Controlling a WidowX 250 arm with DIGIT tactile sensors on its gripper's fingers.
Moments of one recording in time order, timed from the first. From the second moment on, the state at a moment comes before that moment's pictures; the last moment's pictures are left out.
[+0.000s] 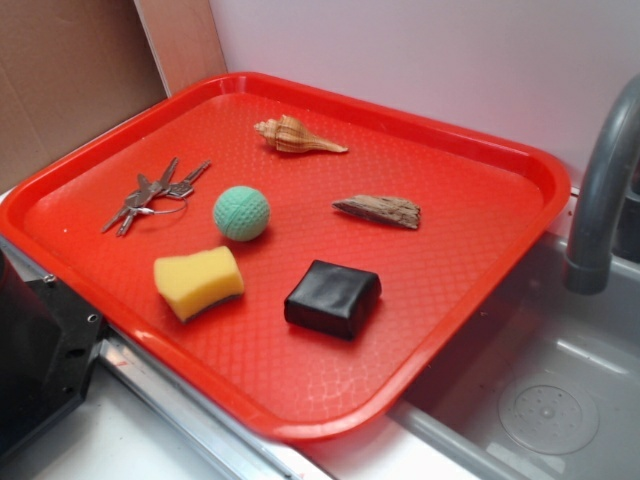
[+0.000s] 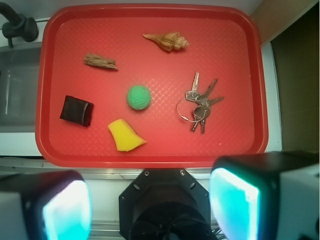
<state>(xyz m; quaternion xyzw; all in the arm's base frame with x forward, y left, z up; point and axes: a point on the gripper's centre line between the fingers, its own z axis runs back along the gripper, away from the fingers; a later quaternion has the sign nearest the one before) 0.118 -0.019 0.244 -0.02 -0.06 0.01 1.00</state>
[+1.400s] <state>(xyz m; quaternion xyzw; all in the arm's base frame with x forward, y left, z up) 0.303 0.035 0.121 0.06 0.02 -0.26 0.96</state>
